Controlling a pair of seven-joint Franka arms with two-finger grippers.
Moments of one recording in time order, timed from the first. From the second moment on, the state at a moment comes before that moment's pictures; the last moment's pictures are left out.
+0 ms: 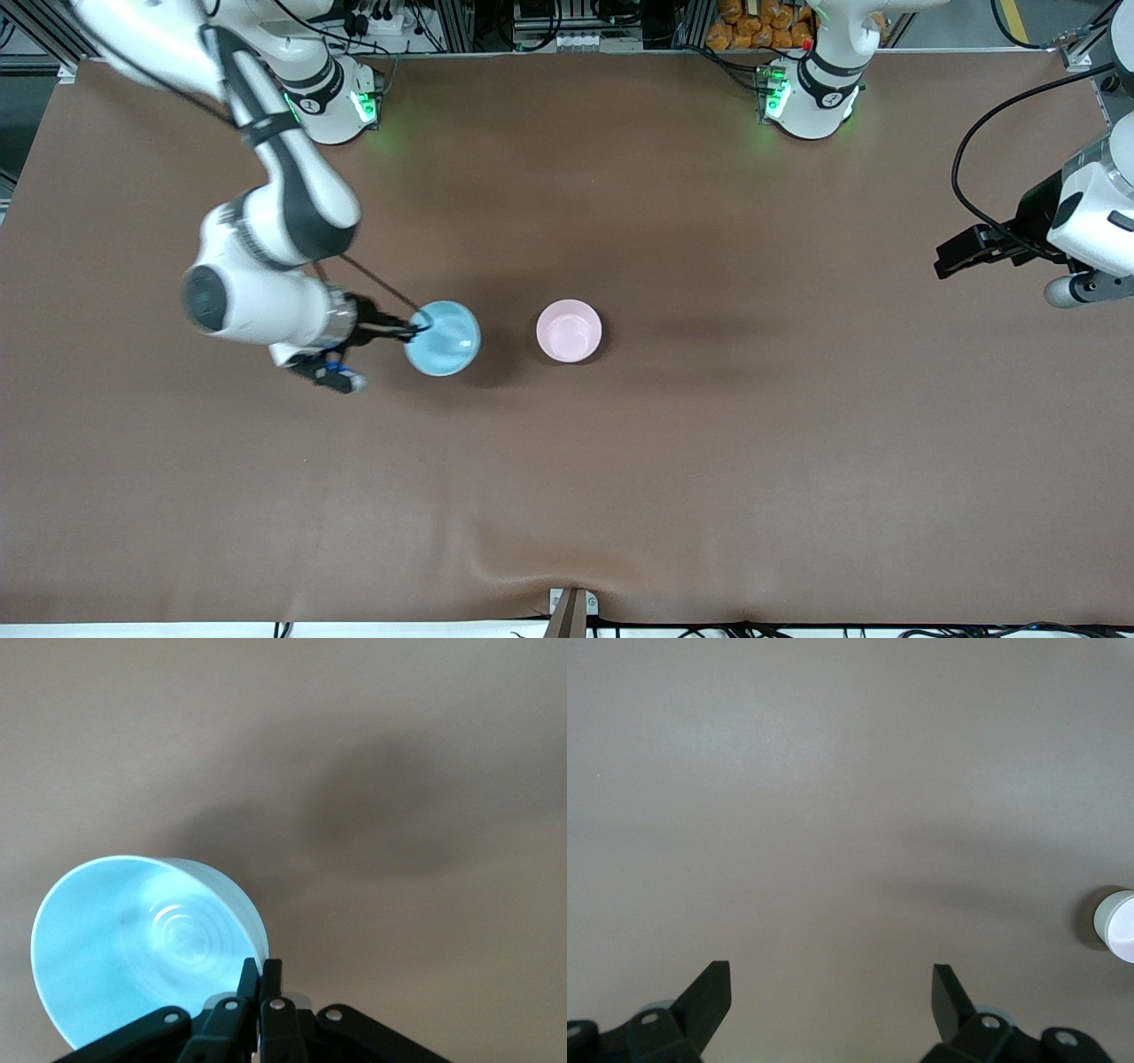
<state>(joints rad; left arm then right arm) 0.00 0.10 -0.09 -1.50 0.00 1.57 -0.27 0.10 0.40 0.29 -1.78 0.32 2.09 0.59</state>
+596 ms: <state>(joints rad) 0.00 0.10 -0.09 -1.50 0.00 1.57 -0.27 0.41 0.45 0.29 -1.81 0.29 2.32 0.98</state>
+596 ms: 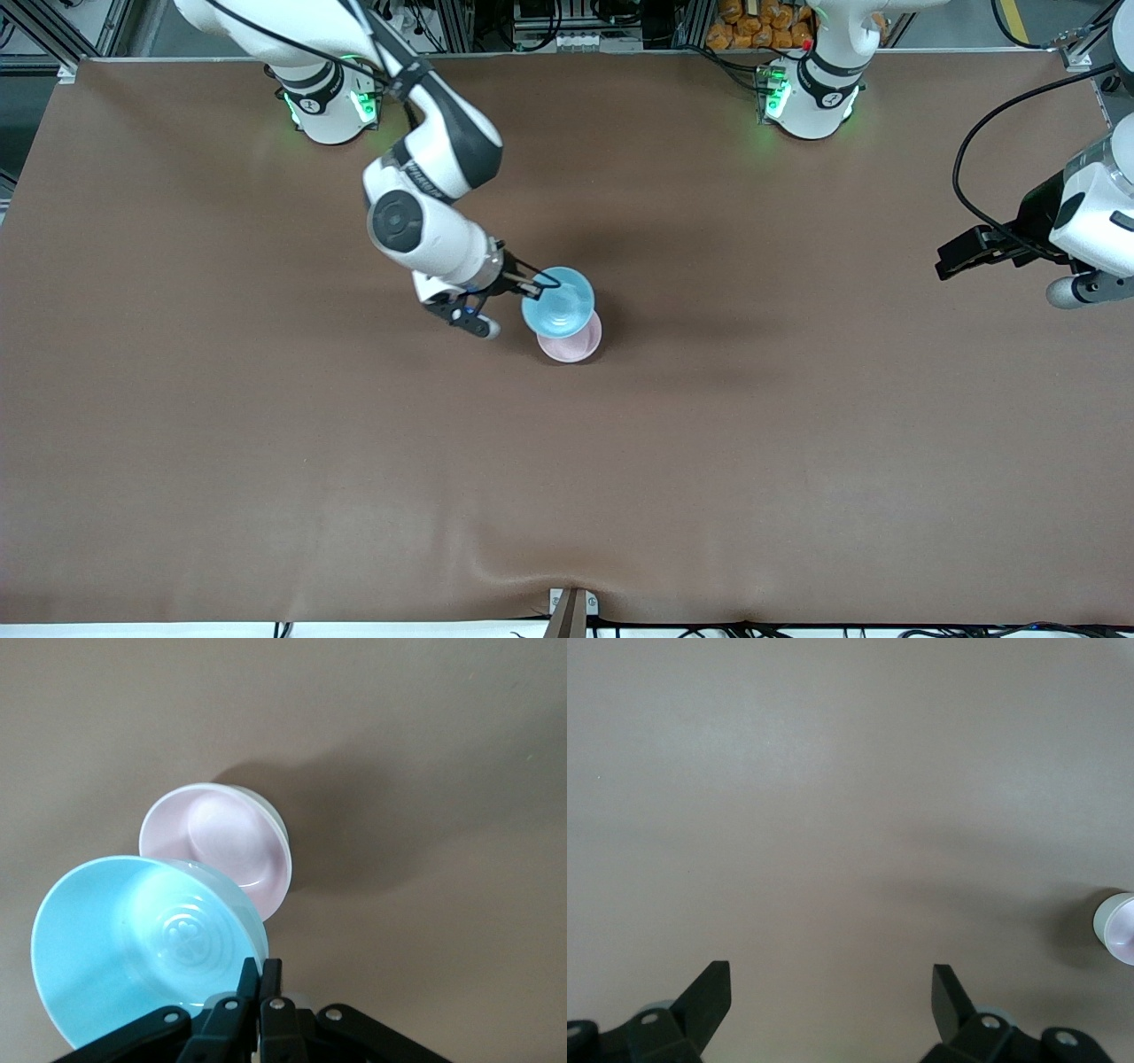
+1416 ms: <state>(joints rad) 0.00 0.10 -0.09 -1.51 0.00 1.57 -0.27 0.43 0.56 0.27 -1.81 0.21 2.44 1.02</state>
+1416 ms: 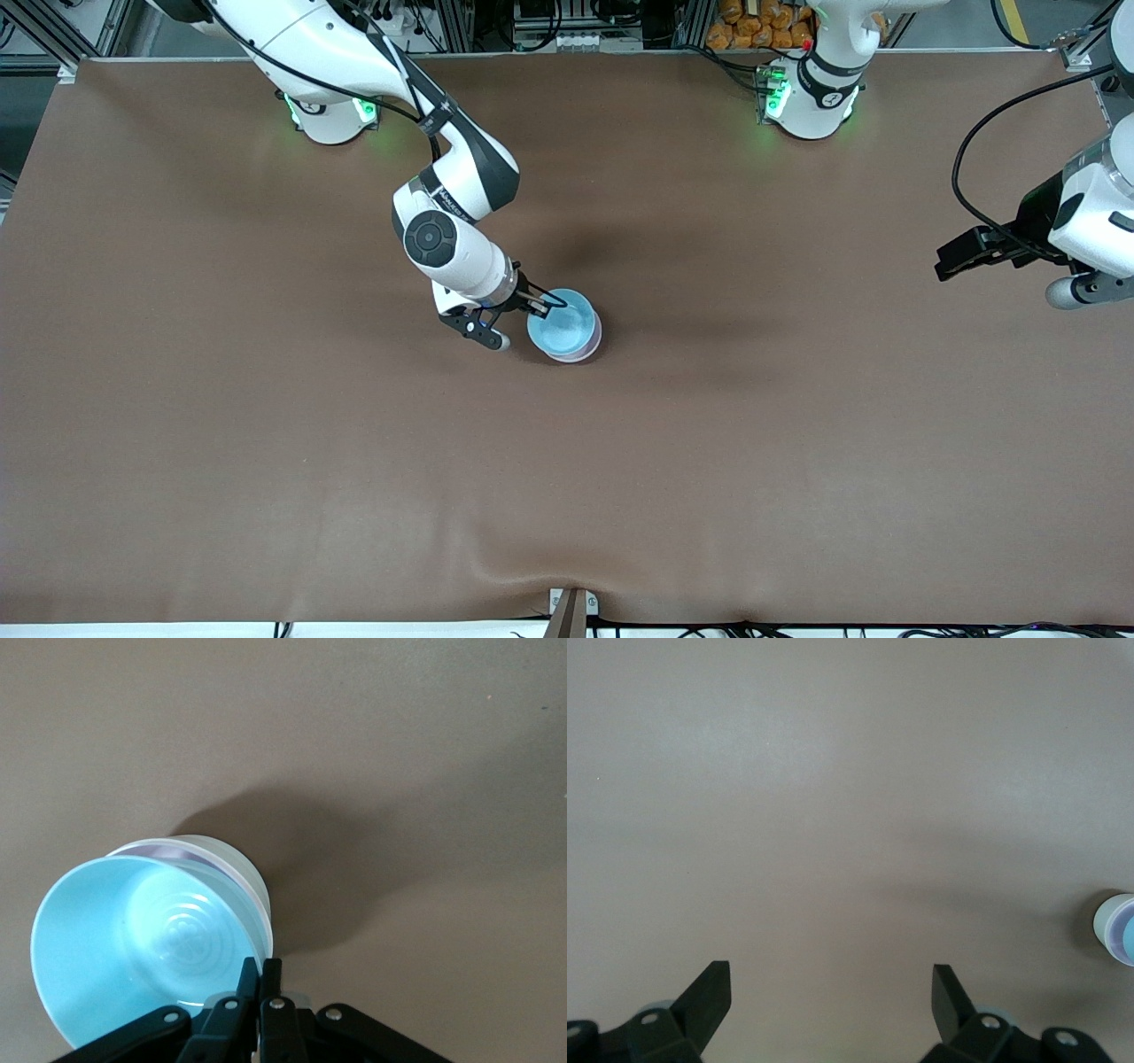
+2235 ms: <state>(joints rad) 0.00 0.10 -0.09 -1.51 0.00 1.58 -0.27 0.44 0.61 0.24 -1.66 0.17 2.36 1.07</state>
